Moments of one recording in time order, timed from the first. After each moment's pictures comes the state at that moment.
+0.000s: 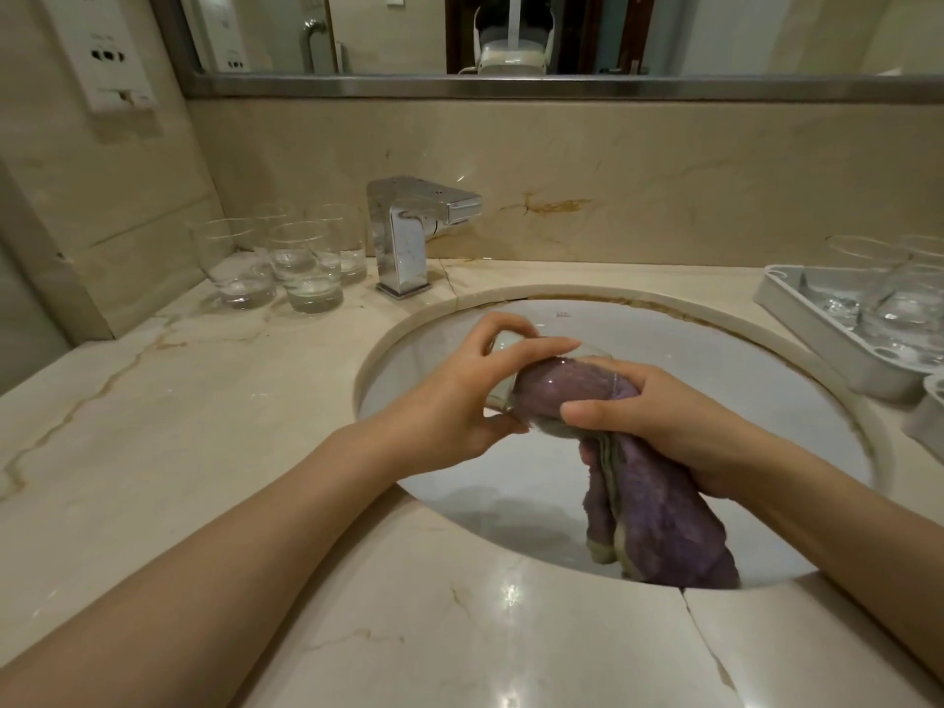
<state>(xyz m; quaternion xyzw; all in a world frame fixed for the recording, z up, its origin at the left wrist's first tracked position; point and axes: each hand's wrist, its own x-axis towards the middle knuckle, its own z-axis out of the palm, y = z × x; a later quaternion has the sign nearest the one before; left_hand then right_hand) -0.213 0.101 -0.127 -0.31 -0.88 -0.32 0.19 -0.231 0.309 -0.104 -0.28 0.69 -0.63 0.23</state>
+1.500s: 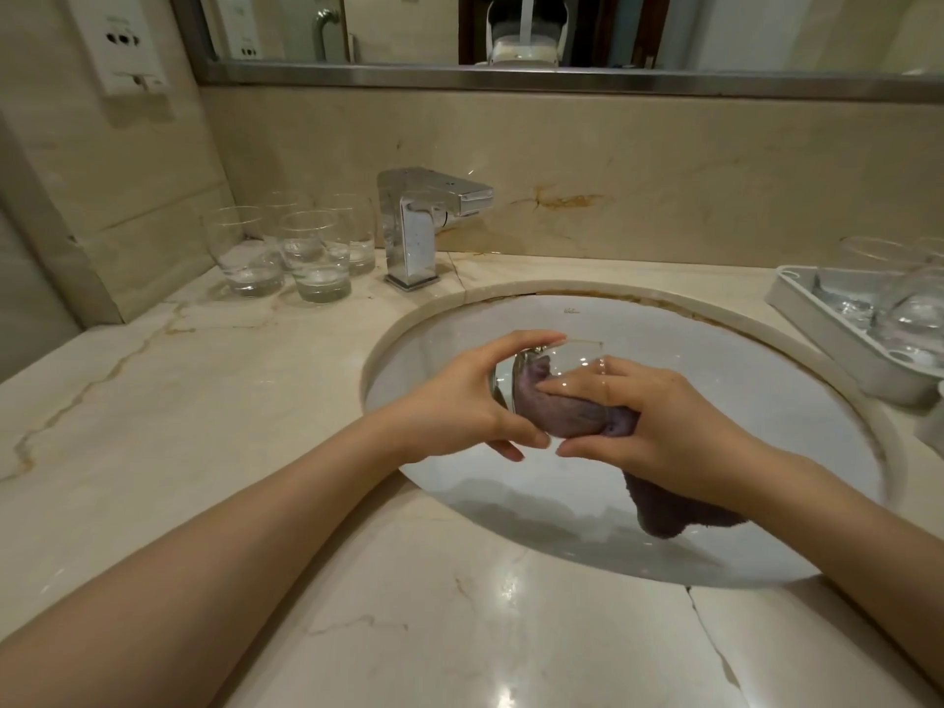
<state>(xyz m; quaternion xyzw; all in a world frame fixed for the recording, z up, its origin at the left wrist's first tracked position) -0.201 0.113 -0.112 -0.15 -0.79 -0.60 -0.05 -0.239 0.311 -0.118 -0.42 0.86 -0.29 -0.08</state>
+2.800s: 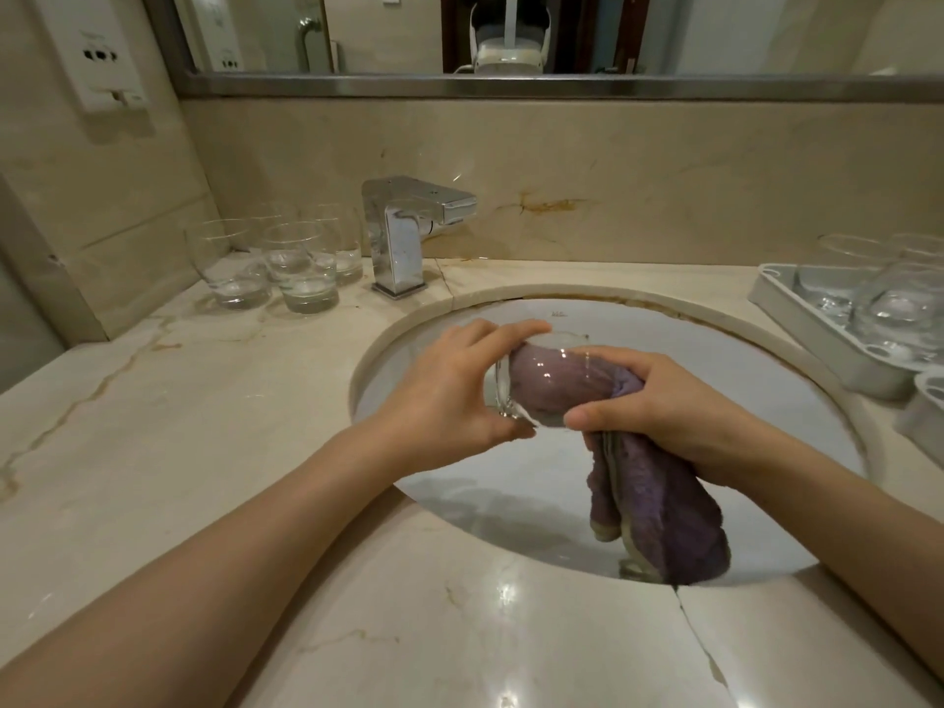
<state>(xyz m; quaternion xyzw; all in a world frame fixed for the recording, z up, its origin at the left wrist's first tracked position) -0.207 0.105 -0.120 -0.19 -0.92 -0.28 0.18 -0.233 0.312 -0.096 -0.27 0.74 -0.59 0.18</state>
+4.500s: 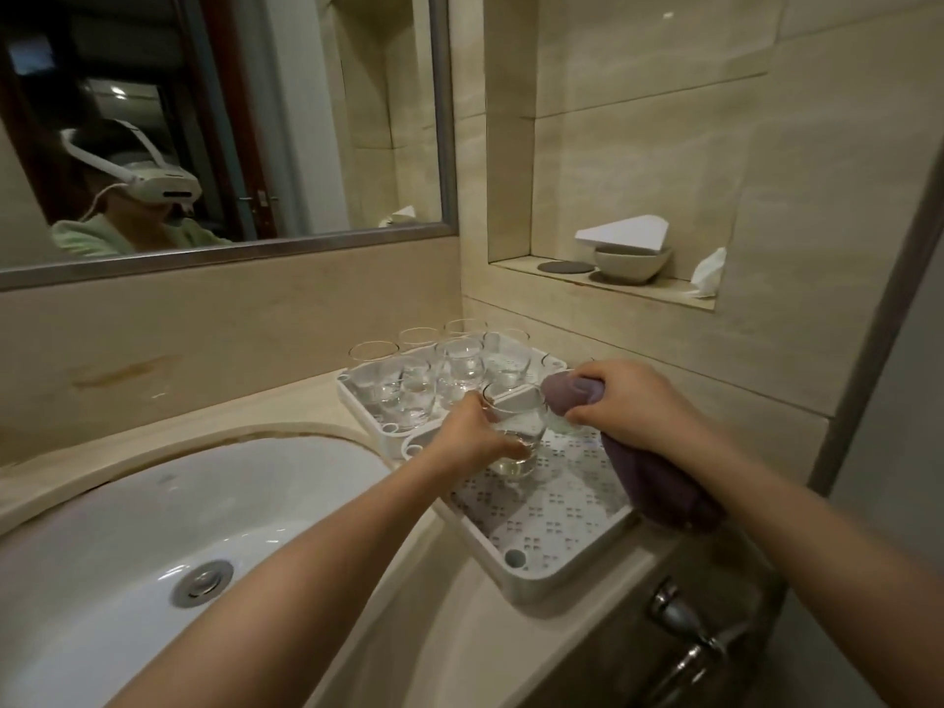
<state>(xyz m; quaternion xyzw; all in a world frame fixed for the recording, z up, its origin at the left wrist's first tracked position) -0.270 0.483 -0.077 -0.24 -0.86 -0.45 -0.10 -0.173 0.639 -0.029 0.13 0.96 -0.19 -0.17</state>
